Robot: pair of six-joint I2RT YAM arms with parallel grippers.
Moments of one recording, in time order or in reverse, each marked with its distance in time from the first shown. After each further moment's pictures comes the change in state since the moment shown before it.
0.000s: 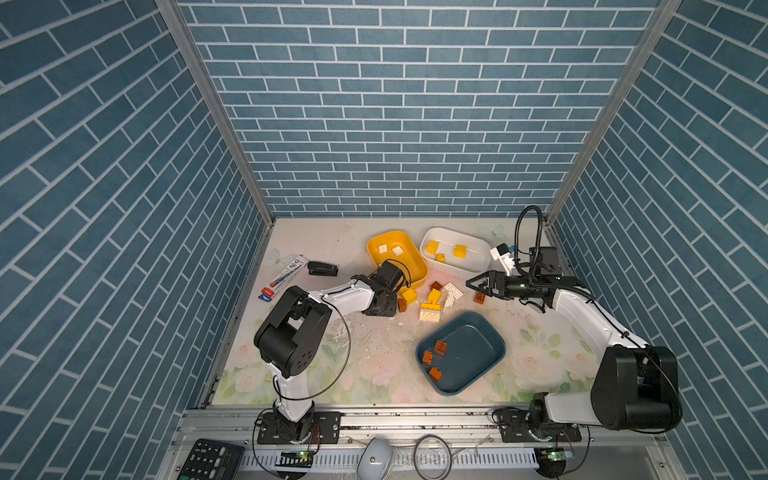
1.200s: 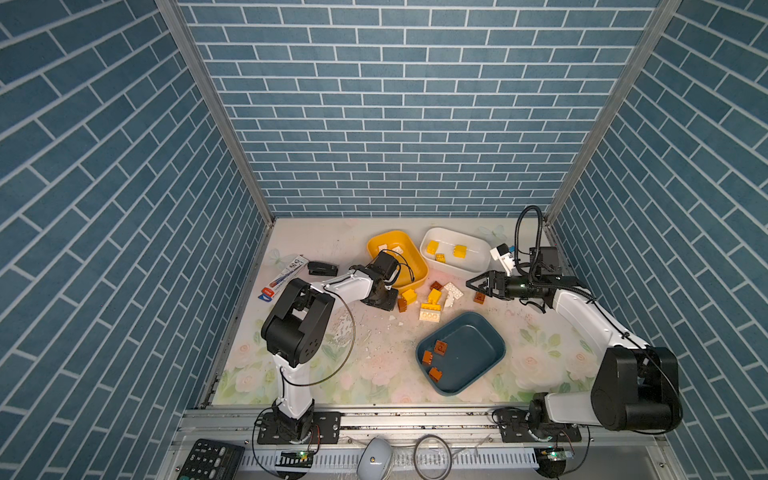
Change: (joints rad) left arm 0.061 0.069 0.107 -0.042 0.151 0.299; right arm 0.000 -0.004 0.003 -0.014 0.000 0.000
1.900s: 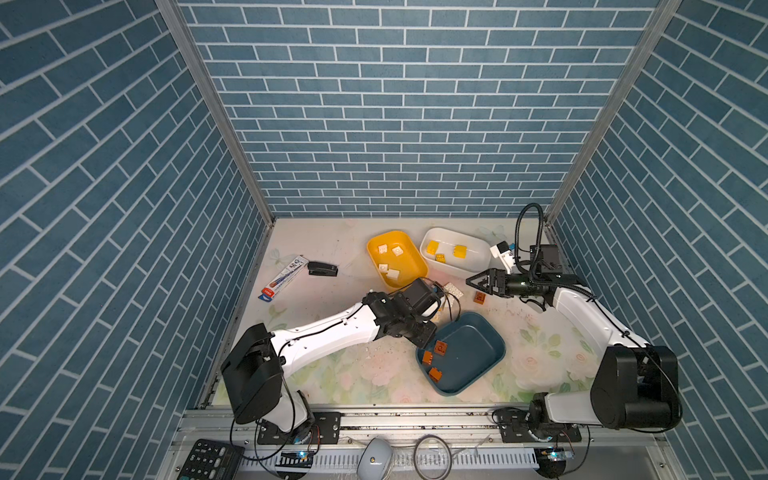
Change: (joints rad) left arm -0.471 -0.354 -0.046 -0.096 0.084 -0.108; right arm -0.002 0.013 0.021 0.013 -0.019 -0.003
